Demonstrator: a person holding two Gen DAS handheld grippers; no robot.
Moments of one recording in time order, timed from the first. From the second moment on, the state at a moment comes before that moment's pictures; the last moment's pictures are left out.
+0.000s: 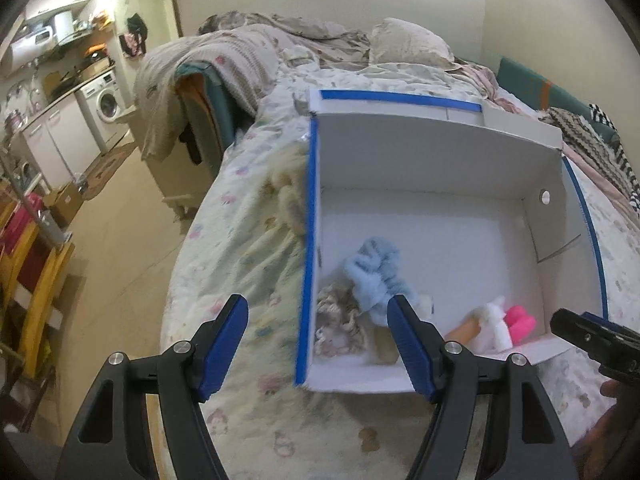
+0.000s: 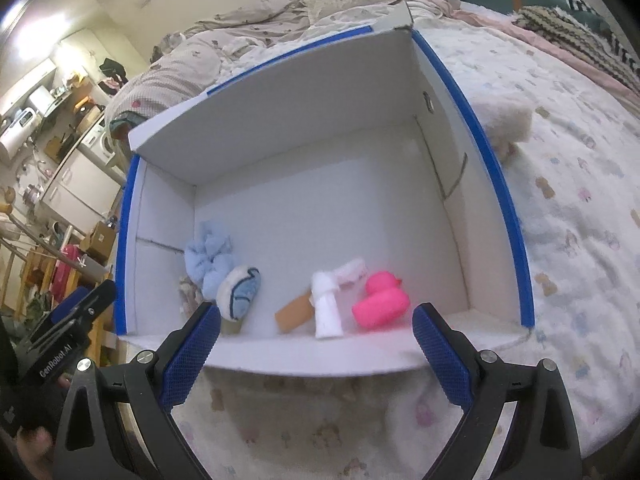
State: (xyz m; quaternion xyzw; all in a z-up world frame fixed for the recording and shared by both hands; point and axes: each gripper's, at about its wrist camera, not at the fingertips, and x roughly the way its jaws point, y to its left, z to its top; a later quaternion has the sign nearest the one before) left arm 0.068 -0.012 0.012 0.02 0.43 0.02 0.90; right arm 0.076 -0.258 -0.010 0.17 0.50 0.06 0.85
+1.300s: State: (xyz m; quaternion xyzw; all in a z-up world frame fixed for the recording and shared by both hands) left arm 0.058 -0.076 -0.099 0.00 0.57 -0.08 0.82; right arm 0.048 -0.280 -0.046 0.19 0.56 0.02 0.81
